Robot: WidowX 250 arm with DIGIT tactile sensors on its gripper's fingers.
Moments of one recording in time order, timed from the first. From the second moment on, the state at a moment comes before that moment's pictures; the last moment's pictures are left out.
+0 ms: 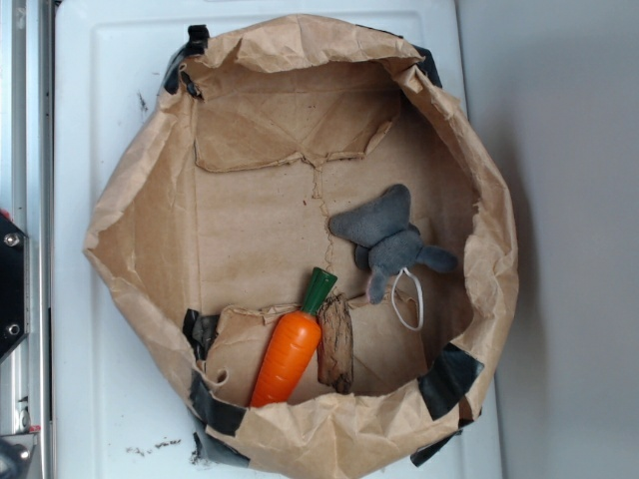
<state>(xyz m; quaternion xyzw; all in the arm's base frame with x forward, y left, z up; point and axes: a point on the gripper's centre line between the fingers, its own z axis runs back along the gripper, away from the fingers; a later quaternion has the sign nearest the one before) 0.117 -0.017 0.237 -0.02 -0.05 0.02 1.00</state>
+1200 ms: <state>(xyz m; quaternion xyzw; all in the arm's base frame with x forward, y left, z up) 0.245 -0.023 0.181 0.01 -0.05 -0.15 0.99</state>
